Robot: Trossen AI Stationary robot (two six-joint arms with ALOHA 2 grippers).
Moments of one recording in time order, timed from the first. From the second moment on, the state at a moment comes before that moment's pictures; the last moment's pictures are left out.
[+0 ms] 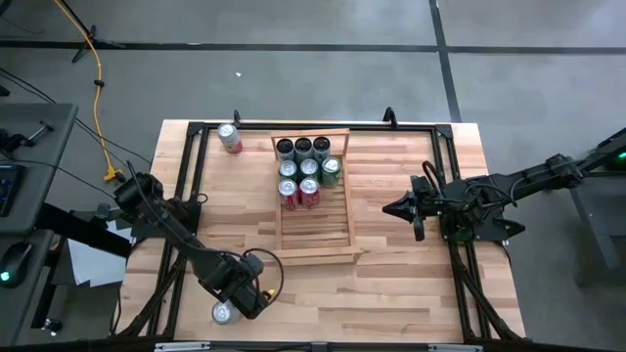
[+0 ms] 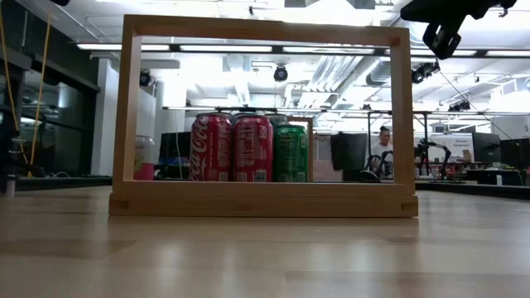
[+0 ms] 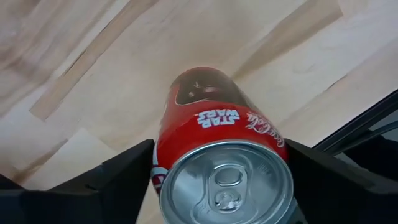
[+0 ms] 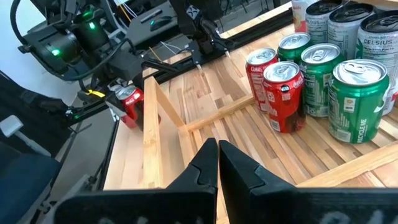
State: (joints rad) left arm -0.72 1.74 1.35 -1.07 0.03 -1.56; right arm 0.31 0.66 0.59 -0.25 0.29 0.52
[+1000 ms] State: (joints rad) left arm -0.42 1.24 1.54 -1.11 -0.10 -1.24; right arm 0.30 0.66 0.59 -0.12 0.29 0.52
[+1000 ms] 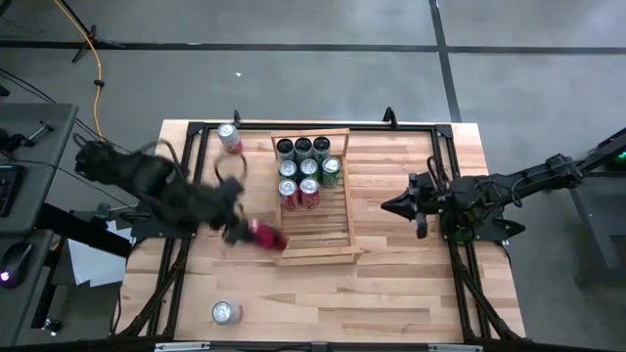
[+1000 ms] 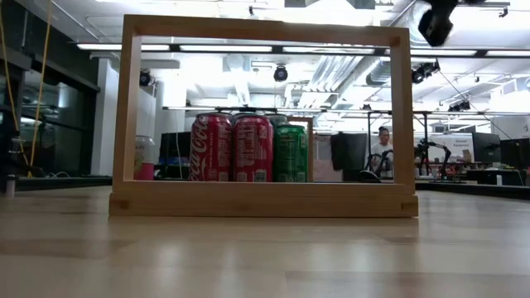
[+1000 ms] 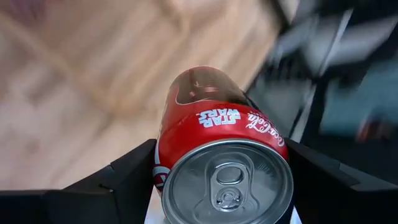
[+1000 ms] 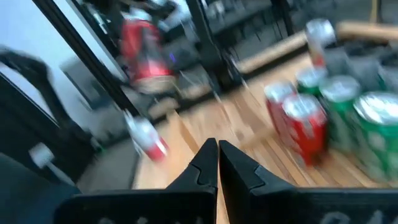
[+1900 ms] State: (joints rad) left arm -0.24 1.24 1.56 -0.85 -0.43 0.66; right arm 0.27 1.23 0.82 0.78 0.28 0.52
